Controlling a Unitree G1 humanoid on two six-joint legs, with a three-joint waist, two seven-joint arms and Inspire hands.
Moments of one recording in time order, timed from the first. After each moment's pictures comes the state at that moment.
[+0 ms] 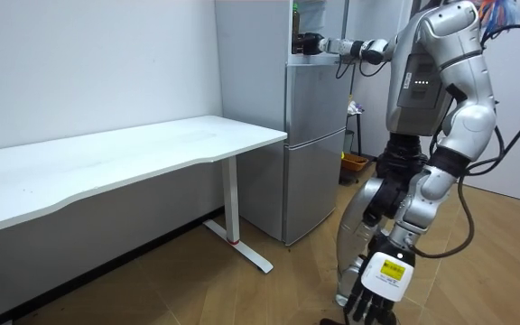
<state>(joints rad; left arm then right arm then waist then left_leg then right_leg) 0.44 0.37 0.12 0.76 -0.08 0.14 -0.02 -0.81 -0.93 0.09 0.84 0.82 0.05 -0.10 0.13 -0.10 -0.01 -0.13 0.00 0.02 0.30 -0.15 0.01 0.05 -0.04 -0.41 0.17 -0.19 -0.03</state>
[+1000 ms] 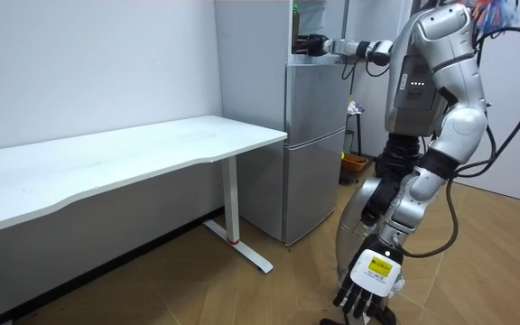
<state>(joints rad) 0.44 0.37 0.13 0.75 -0.09 0.14 -0.03 -0.71 -0.93 0.09 0.70 0.81 0.09 -0.17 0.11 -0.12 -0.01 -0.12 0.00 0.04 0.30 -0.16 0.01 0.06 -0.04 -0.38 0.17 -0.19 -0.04</state>
